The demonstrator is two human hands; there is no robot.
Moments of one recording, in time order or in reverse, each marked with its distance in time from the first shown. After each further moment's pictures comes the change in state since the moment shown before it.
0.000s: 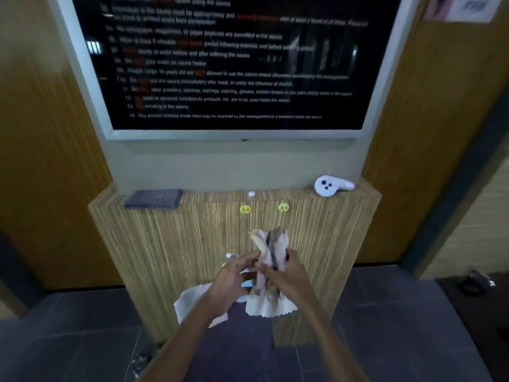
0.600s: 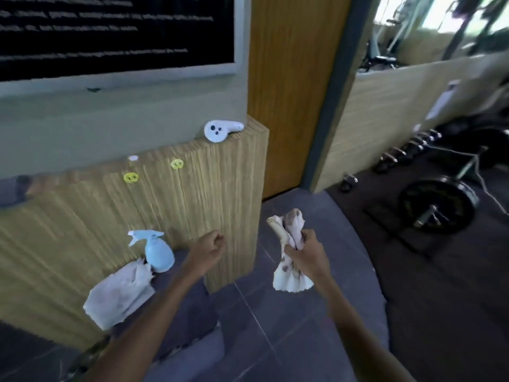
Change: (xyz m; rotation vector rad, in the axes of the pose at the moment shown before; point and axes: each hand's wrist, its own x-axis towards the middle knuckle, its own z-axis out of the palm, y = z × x) left_hand 0.064 -0.098 0.081 1.013 -0.182 0.163; right_hand -0.116 0.113 -0.150 -0.260 0.462 0.419
